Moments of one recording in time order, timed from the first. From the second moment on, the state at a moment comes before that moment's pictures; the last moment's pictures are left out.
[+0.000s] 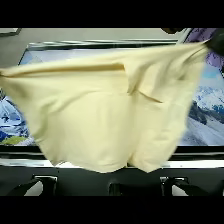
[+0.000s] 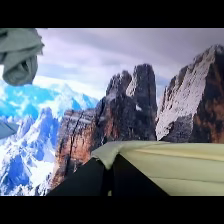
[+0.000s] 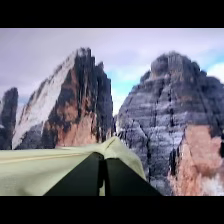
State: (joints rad) left arm 0.24 -1.08 1.54 1.33 -1.27 -1.54; right arm -0.09 -1.29 2.02 1.85 -1.47 -1.43
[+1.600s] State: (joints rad) left arm 0.13 -1.78 1.51 1.34 -1.29 -1.53; right arm -0.05 -1.94 1.85 1.74 -1.55 -1.46
